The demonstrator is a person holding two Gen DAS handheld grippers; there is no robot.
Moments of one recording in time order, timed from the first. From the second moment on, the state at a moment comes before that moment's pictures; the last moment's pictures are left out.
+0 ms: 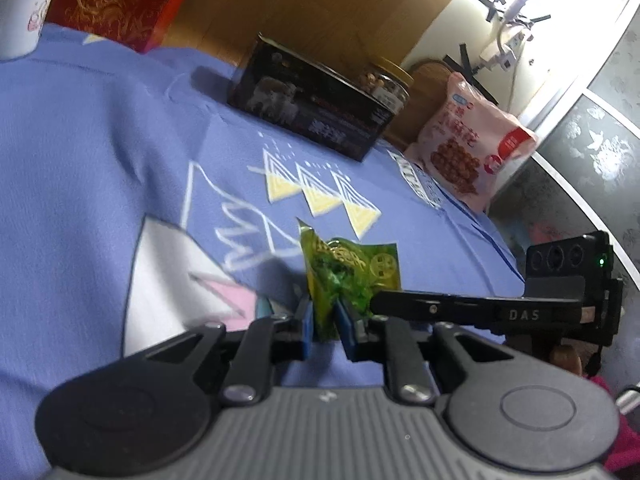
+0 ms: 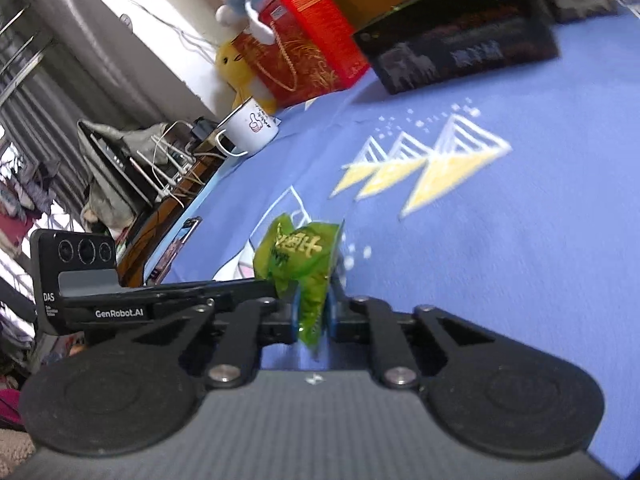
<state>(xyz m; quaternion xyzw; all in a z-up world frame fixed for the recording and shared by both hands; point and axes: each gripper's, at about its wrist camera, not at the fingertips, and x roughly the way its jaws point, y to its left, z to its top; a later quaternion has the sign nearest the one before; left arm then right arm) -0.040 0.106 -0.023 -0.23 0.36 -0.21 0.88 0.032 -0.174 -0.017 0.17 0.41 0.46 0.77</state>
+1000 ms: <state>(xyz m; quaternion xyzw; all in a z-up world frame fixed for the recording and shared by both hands) 0.040 0.065 0.034 -0.17 0.37 -0.24 0.88 0.053 -0.203 0.025 0.18 0.35 0.40 0.83</state>
